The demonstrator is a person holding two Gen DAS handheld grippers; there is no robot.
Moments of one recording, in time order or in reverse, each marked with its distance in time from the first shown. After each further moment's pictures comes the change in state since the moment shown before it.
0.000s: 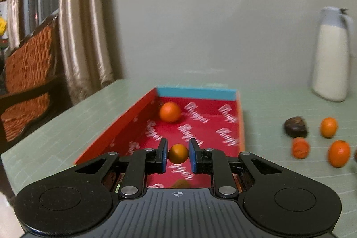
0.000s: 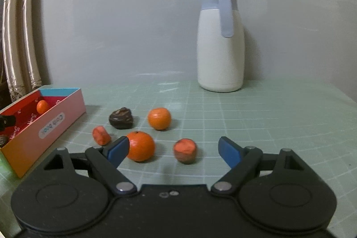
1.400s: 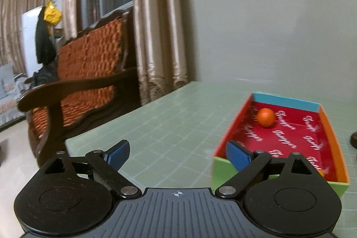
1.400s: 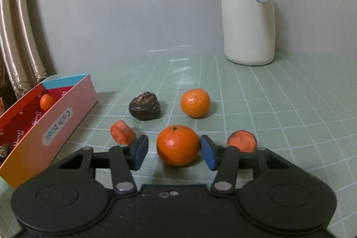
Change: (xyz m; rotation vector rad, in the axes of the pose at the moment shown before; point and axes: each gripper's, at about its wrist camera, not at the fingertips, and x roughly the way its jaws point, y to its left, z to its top) left arm -0.025 0.111 -0.020 -0.128 -0.048 0.269; right arm 0.060 0.032 0.005 0.081 0.145 0.059
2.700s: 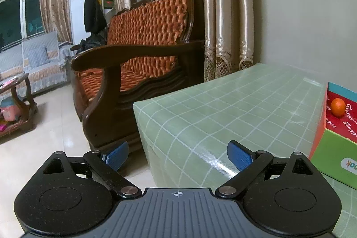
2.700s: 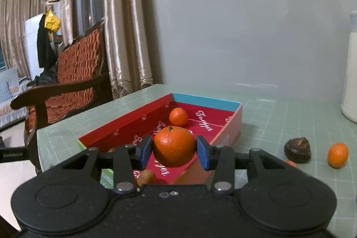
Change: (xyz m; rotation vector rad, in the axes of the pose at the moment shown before) left arm 0.013 0.089 -0.033 -0.123 0.113 0.222; right arm -0.030 0.140 0.000 -0.278 -0.138 0.464
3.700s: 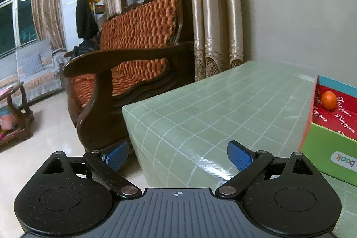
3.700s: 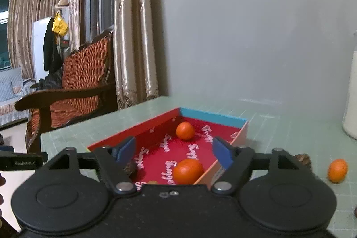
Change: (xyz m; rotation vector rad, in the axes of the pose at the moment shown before) left arm -0.008 -0.017 -0.002 0.050 -0.013 -0.022; right arm -0.015 0.005 0.005 -0.031 -0.083 -0.001
